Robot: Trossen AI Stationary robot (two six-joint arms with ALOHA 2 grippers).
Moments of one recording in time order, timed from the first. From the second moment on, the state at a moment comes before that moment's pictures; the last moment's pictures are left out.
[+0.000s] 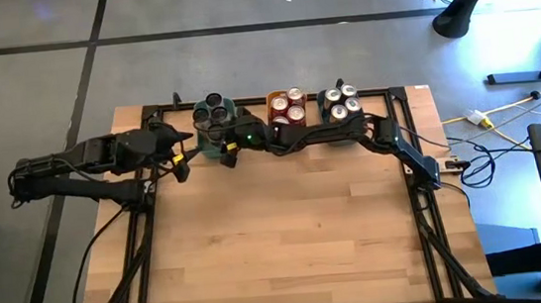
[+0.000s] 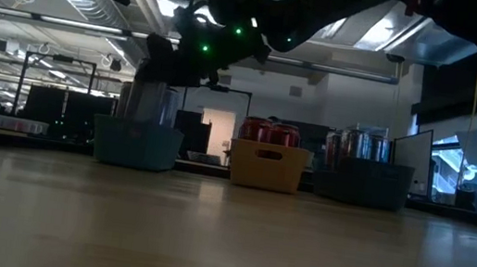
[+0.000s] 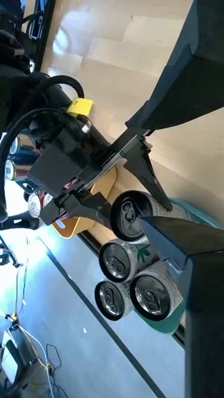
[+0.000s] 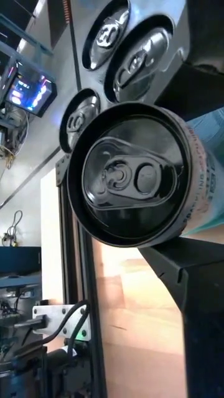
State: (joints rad) left arm 0.07 0.70 0.89 -0.74 -0.46 -0.21; right arm -0.19 2.28 1.82 0.13 0.21 -0.10
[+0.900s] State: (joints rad) left arm 0.07 0.71 0.89 -0.75 -0.46 -0.23; right arm -0.18 2.33 1.82 0.17 0.19 -0.08
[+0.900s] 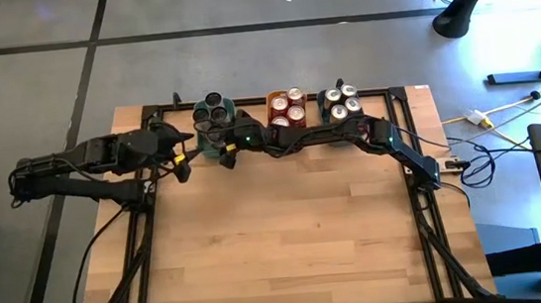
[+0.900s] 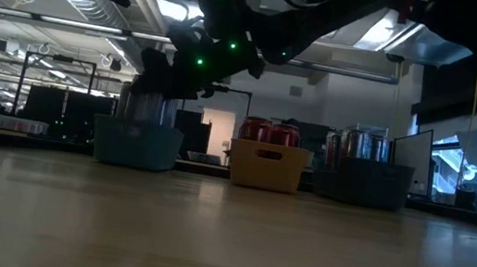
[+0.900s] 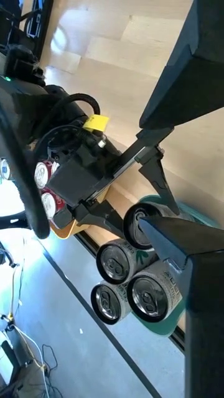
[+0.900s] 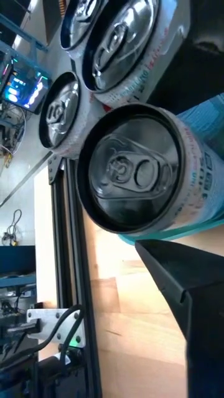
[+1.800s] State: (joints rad) left arm 0.07 0.71 0.89 -0.75 -0.46 -0.23; right arm -0.15 2.33 1.99 -0.05 0.27 -0.07
